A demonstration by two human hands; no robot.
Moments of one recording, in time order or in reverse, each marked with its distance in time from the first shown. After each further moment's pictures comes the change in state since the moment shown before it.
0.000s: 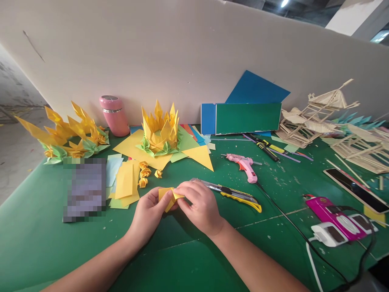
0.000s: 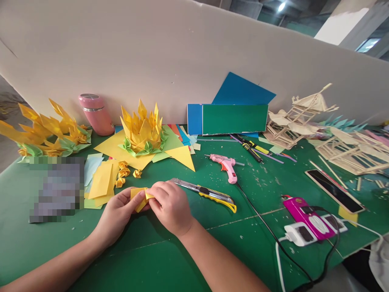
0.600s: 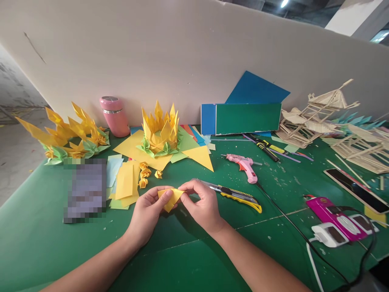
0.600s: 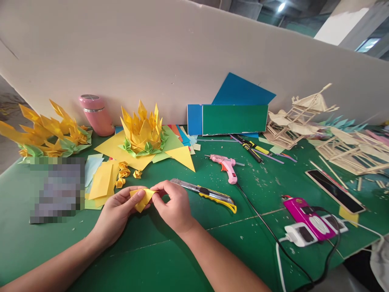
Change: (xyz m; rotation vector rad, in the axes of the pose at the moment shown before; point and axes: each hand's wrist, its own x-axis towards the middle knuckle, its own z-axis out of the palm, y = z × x) left_hand 0.002 -0.004 -0.003 -0.134 0.009 -0.040; right_hand 0.001 -0.004 -0.001 0.313 0.053 0.362
